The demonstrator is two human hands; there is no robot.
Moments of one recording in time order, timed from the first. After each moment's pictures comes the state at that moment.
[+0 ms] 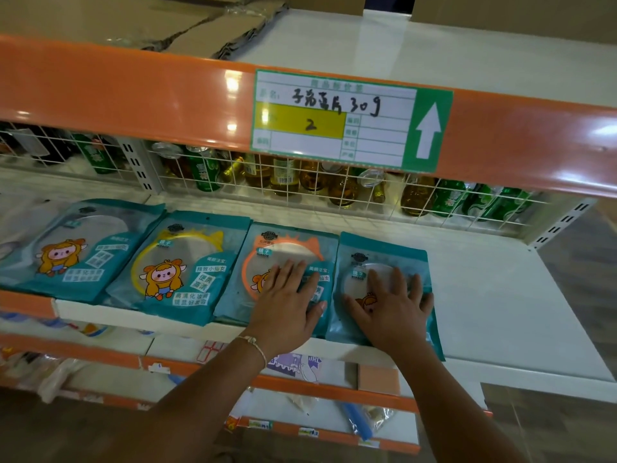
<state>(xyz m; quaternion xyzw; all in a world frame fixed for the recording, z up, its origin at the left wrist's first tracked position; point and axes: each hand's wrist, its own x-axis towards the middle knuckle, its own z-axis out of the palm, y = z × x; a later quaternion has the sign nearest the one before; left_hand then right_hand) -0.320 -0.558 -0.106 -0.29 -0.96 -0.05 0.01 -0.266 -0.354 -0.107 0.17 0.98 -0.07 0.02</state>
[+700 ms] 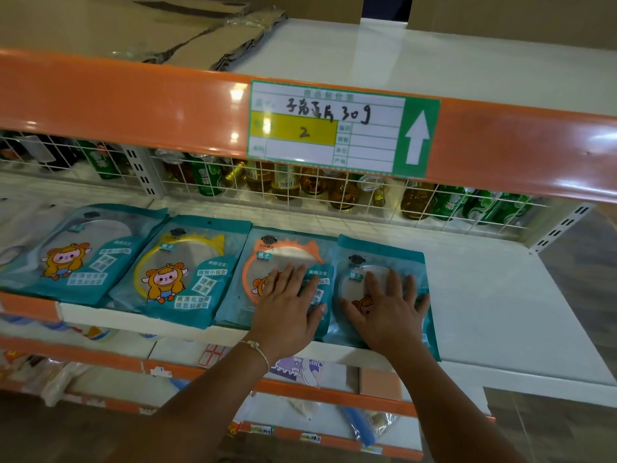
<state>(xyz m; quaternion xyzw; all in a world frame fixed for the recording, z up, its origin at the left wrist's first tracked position) -0.319 -0.556 -0.111 -0.28 -0.96 -0.05 0.02 -0.270 -0.359 -0.109 0.16 0.98 -0.07 0.02</state>
